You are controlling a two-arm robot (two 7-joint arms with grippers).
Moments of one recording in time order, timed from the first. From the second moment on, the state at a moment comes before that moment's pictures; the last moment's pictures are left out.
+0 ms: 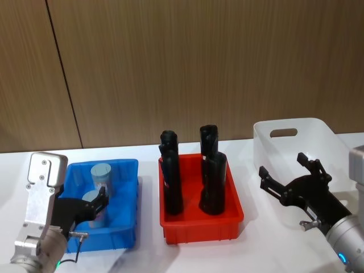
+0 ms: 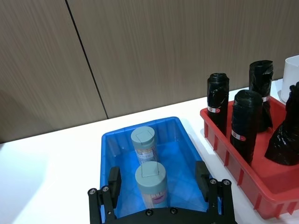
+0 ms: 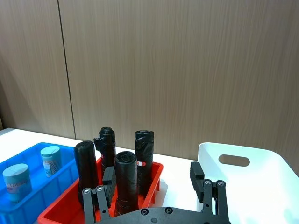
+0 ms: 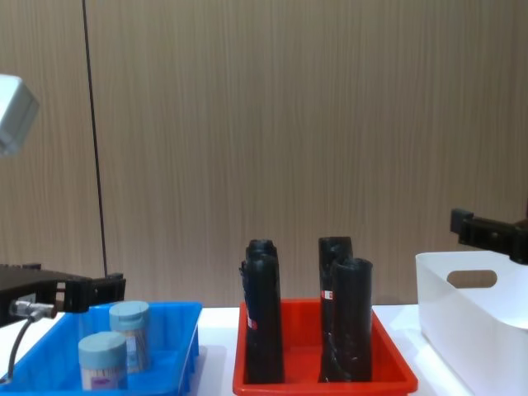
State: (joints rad) left arm -0.11 0.45 0.33 -1.72 -0.42 0.31 0.25; right arm -0.01 0.34 -0.23 -1.77 0.29 0.03 0.07
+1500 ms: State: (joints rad) left arm -0.40 0.34 0.30 -1.21 -0.40 0.28 -0.10; right arm -0.01 0.34 -0.23 -1.77 0.29 0.03 0.07
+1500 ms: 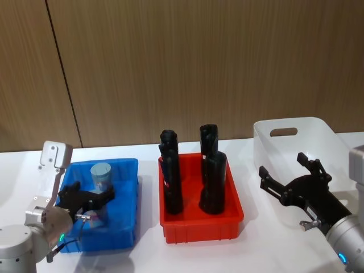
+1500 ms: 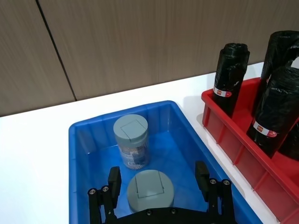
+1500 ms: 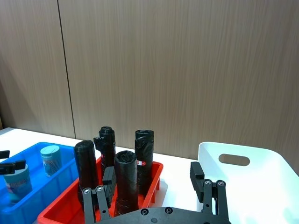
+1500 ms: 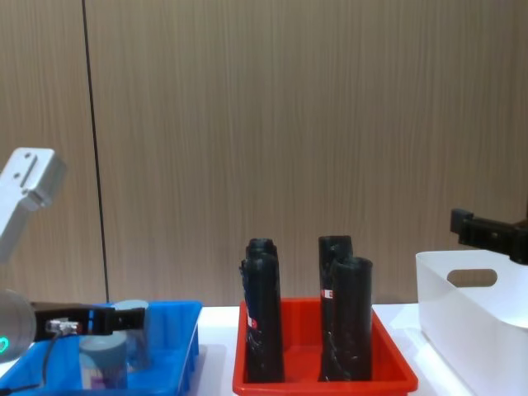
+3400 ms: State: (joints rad) left arm -0.38 0.34 0.29 -1.25 -0.32 0.22 -0.10; right arm -0.01 0.34 -0.23 -1.77 0.29 0.03 0.07
